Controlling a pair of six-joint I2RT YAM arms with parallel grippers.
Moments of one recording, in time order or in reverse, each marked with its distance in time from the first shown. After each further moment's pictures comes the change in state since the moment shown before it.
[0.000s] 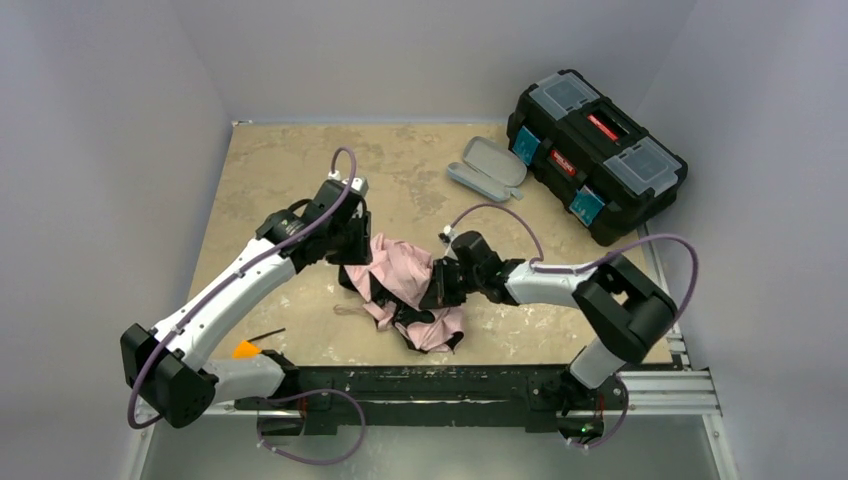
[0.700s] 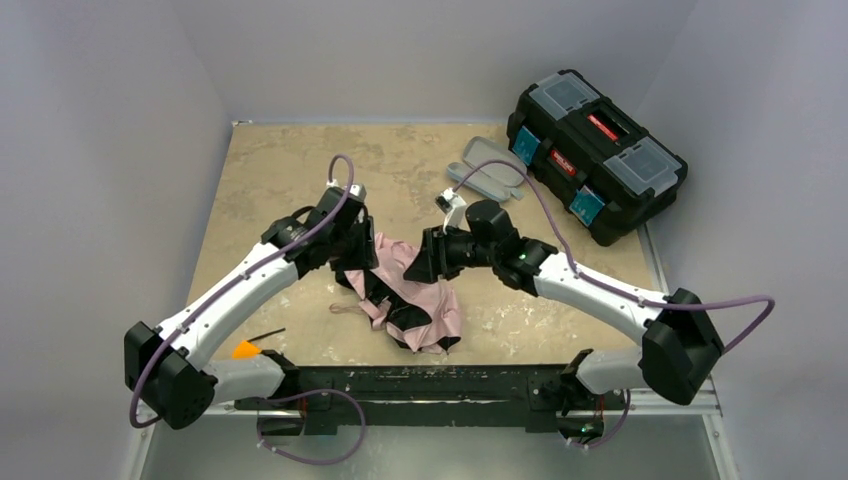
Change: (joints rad) left arm 0.000 -0.010 -0.095 0.082 0.037 -0.098; right arm 0.000 -0.234 0.134 -0.125 -0.061 -0.171
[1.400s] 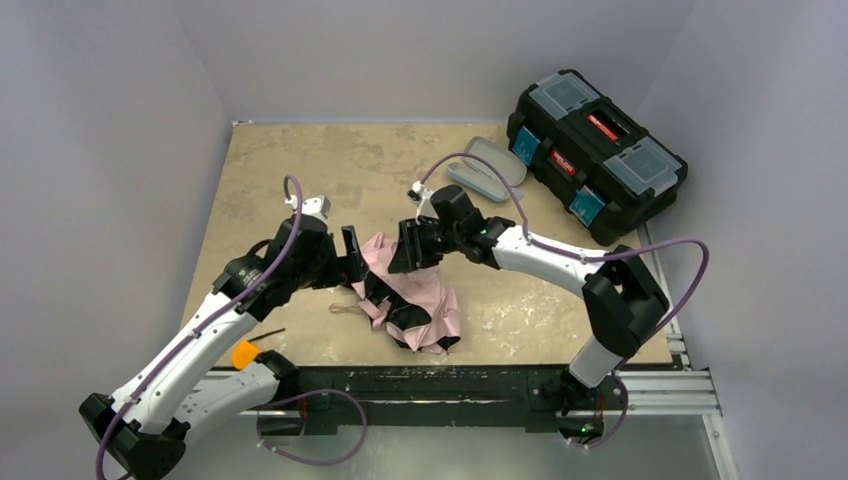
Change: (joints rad) left arm 0.000 -0.327 -0.129 -0.033 -0.089 -0.076; right arm -0.001 0.314 0.253 -0.095 -0.025 -0.030
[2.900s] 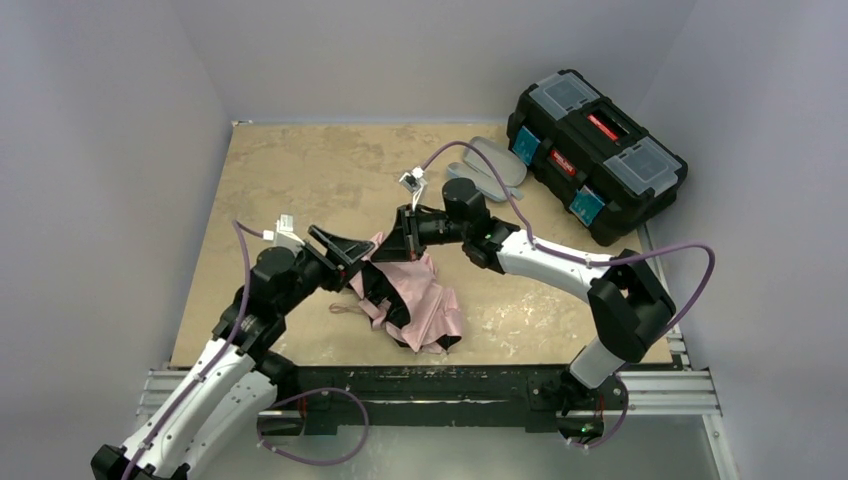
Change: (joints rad) left arm 0.132 -0.294 -0.397 0.603 0.246 -0.598; right arm 0.000 -0.034 -0.047 0.425 -0.278 0.112
